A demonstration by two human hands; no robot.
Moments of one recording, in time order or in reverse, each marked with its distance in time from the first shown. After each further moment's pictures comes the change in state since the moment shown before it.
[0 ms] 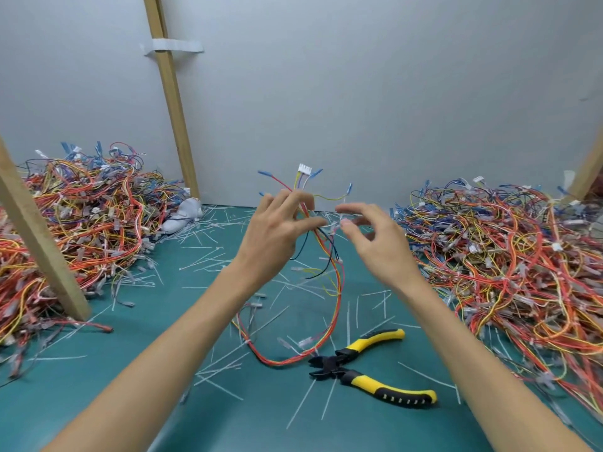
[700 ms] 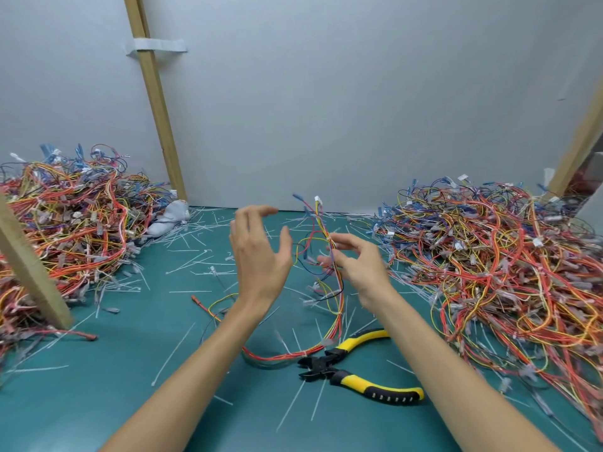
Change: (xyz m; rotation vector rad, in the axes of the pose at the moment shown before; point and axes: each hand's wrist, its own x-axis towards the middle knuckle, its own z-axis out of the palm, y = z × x) left_hand -0.022 0.031 0.031 -0.315 0.322 -0.732; right_hand -0.012 0.036 0.033 0.526 0.052 0.508
